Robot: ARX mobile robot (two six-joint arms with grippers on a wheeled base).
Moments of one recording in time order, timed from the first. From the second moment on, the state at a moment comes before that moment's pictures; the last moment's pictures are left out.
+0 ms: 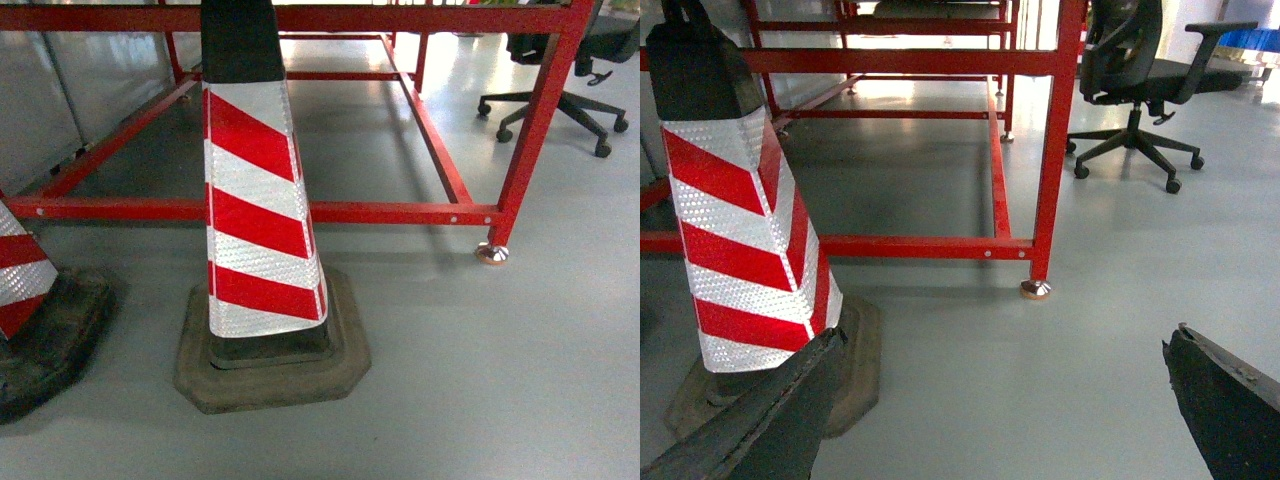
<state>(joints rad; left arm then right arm) 0.00 0.01 0.01 -0.01 0.00 -0.01 0.00 0.00 0.01 -0.01 0.00 0.00</state>
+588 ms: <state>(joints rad) 0.00 0.01 0.01 -0.01 0.00 -0.01 0.00 0.00 0.01 -0.01 0.00 0.00</state>
